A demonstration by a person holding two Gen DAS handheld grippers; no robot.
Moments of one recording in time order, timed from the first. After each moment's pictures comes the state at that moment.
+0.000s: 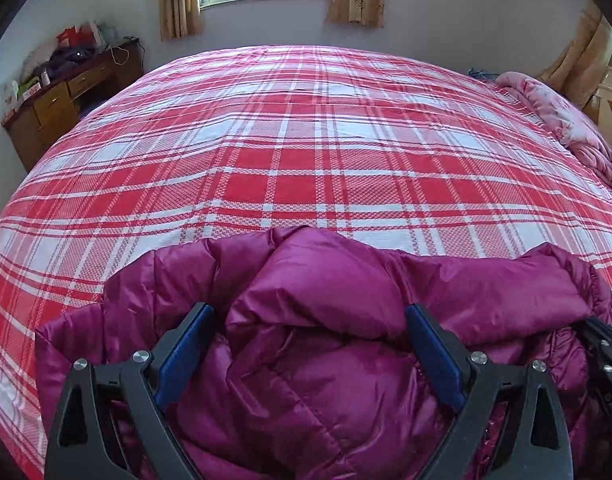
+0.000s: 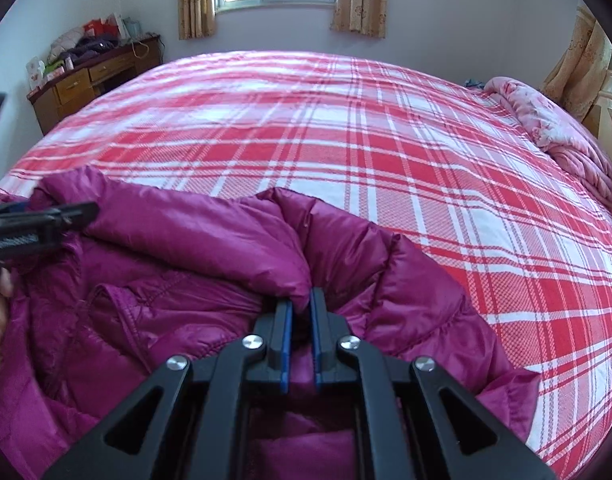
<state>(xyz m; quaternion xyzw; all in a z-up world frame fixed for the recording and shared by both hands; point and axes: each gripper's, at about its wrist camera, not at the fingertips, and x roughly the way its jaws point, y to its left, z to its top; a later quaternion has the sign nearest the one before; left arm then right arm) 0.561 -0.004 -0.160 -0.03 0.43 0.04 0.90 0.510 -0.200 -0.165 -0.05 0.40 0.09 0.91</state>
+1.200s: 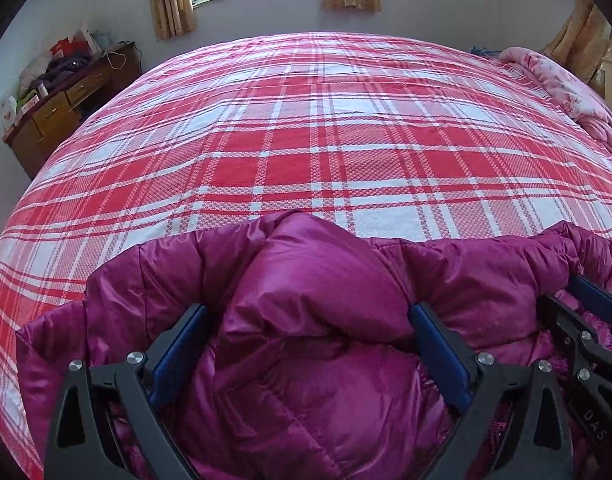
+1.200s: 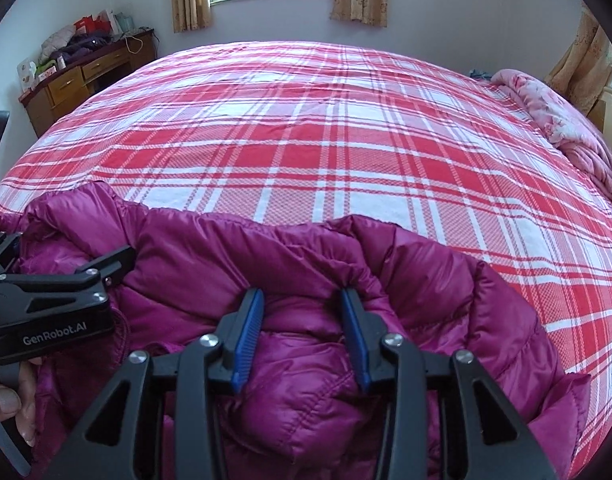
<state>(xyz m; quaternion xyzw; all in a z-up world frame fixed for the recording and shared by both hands) 0.568 -0.016 -0.174 0.00 0.45 0.05 0.89 0.543 -0.147 -0.184 -0.06 0.42 0.07 0.90</state>
